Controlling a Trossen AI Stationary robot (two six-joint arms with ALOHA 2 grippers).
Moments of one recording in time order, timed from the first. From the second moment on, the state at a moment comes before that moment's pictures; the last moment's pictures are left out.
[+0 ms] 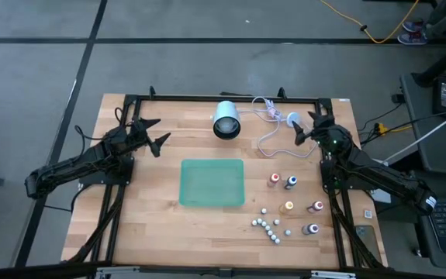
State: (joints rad) left arm 0.48 0.13 0.04 -0.05 -0.20 -0.04; right arm -0.67 0.30 0.03 0.11 0.28 0.00
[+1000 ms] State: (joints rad) left arm 0.48 0.13 0.04 -0.05 -0.20 -0.04; right arm -0.57 0.68 0.98 -0.18 0.29 -0.19
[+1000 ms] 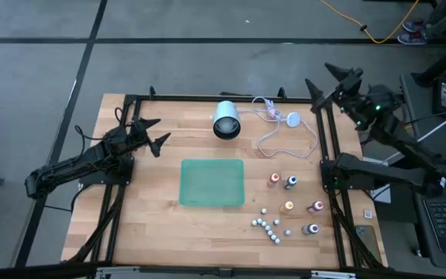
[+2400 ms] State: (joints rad) left arm 0.48 0.13 0.04 -0.05 -0.20 -0.04; right arm 0.09 1.36 1.47 -0.93 0.09 -0.22
